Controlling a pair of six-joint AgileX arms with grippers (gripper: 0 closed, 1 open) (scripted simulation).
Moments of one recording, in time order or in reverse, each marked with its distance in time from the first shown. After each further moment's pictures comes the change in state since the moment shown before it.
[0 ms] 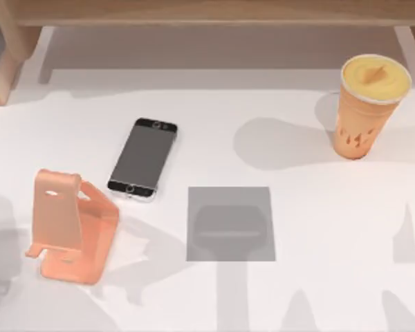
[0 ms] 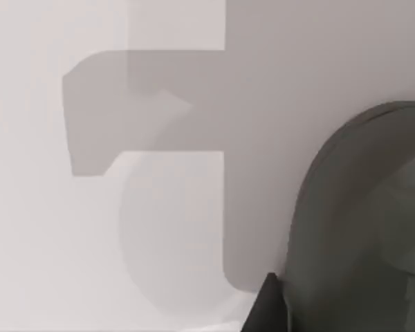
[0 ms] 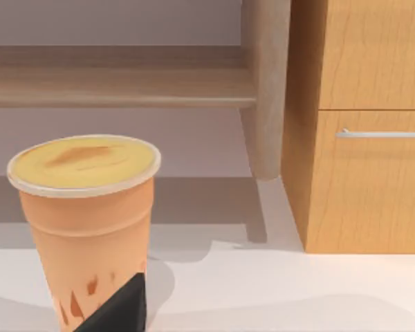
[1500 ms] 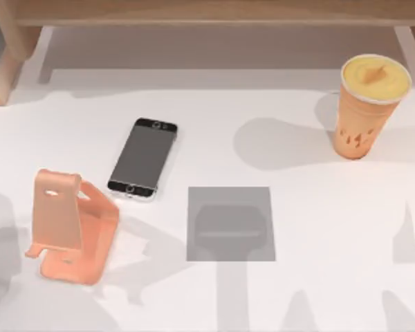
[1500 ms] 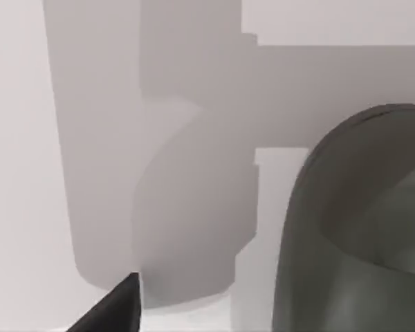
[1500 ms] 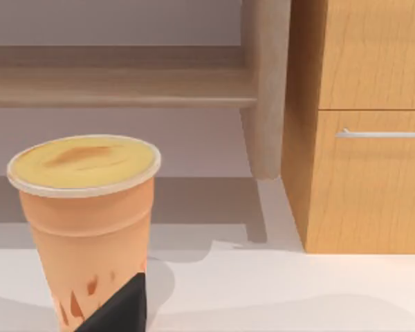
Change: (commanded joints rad) left arm 0.000 -0.001 0.002 -0.003 0.000 0.000; right arm 0.000 0.000 0.000 0.000 0.000 0.000
